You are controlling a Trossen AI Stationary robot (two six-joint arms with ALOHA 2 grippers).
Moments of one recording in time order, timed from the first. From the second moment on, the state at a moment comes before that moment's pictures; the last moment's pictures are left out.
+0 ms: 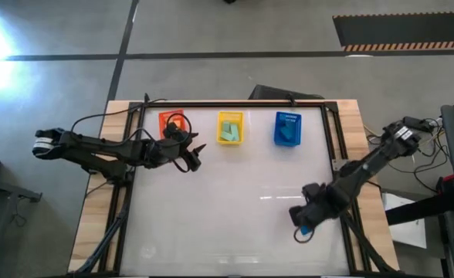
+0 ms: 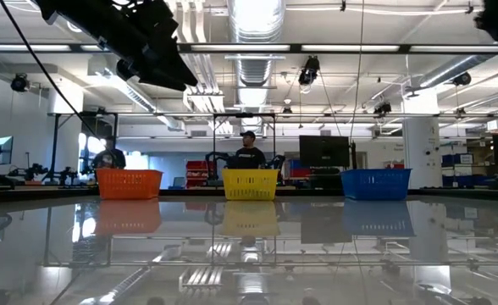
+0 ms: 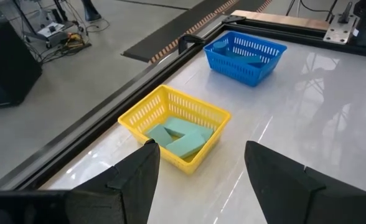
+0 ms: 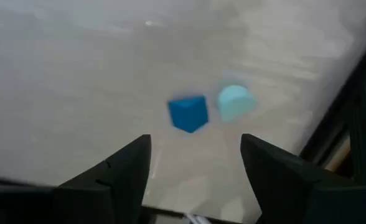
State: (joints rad) left arm -0.03 1.09 0.71 -0.09 -0.62 -0.23; right arm 0.66 1.41 1.07 -1.13 -0.14 2.00
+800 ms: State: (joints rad) left arm -0.03 1.09 0.71 -0.09 -0.64 -0.19; right arm 0.82 1.54 0.90 -0.96 -0.18 2.30
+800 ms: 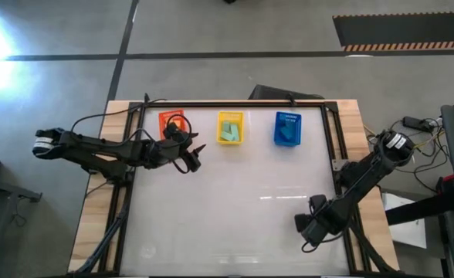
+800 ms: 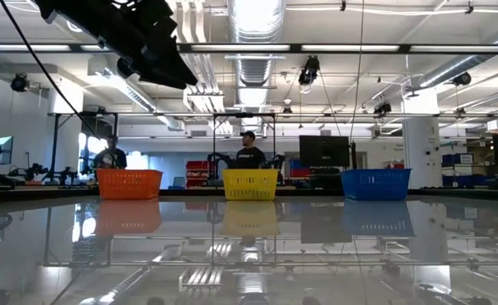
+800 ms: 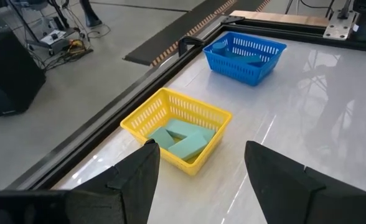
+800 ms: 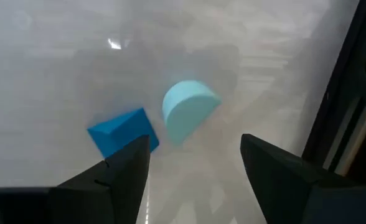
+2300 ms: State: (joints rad) left arm -0.07 1.09 0.71 -0.08 -0.64 -0.24; right arm 0.72 1.50 0.95 -1.05 0.13 1.98
